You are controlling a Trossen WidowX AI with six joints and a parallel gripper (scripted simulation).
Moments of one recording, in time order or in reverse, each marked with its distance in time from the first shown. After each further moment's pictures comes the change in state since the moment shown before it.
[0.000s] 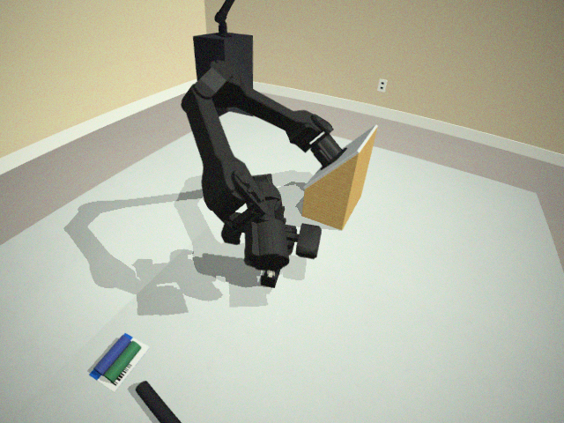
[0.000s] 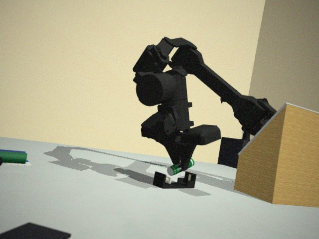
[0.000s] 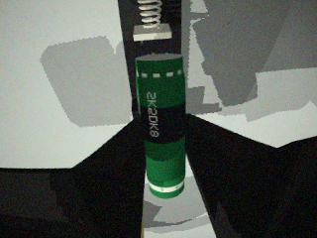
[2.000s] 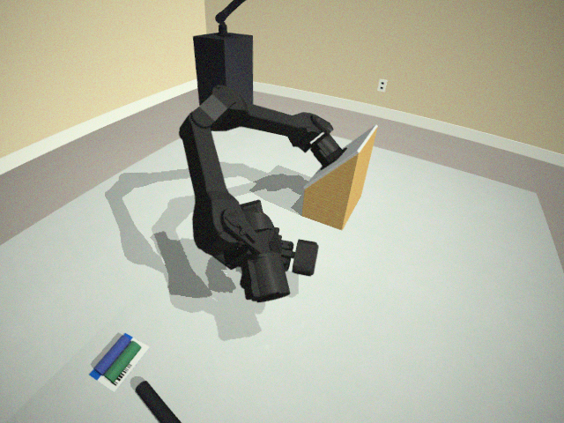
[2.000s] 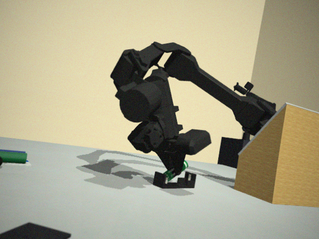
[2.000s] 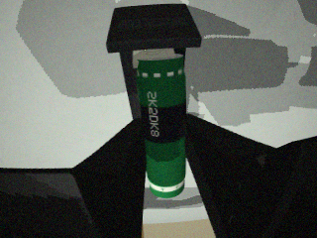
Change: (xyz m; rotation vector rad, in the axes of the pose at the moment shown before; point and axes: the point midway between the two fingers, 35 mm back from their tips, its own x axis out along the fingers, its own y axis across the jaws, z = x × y) arm 0.004 -0.001 0.025 0.000 0.165 -0.007
